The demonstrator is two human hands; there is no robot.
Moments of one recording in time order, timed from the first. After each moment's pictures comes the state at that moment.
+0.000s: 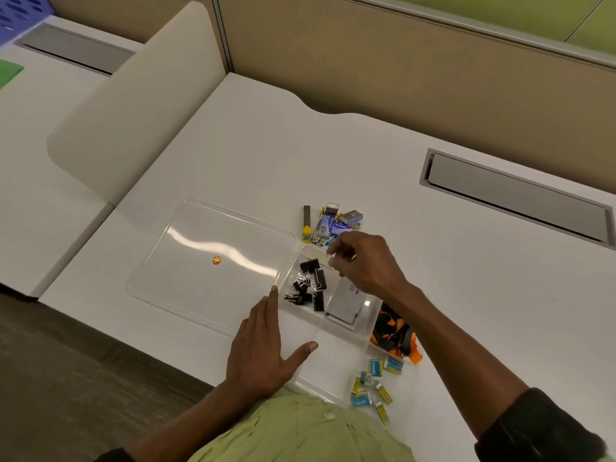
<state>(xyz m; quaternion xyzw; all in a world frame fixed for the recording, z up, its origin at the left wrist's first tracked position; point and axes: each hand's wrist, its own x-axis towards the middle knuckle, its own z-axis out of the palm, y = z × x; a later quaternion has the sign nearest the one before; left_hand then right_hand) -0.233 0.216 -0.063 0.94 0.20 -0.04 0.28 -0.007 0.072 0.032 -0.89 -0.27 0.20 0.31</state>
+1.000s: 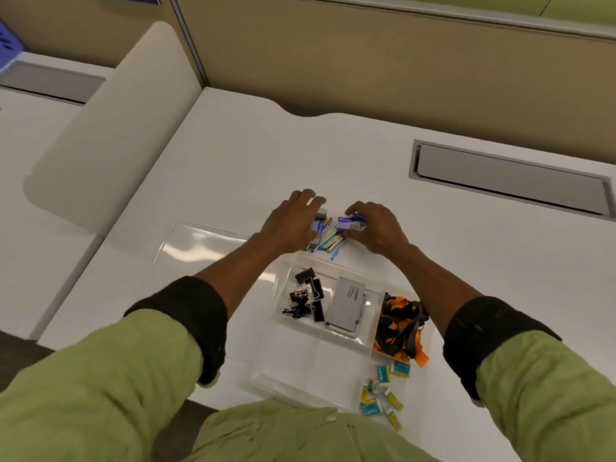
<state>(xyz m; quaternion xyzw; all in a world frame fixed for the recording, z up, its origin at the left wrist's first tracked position) 0.030 0.271 0.001 0.99 -0.05 -0.10 0.13 0.106 0.055 -0.049 -0.93 -0.24 0.13 0.25</state>
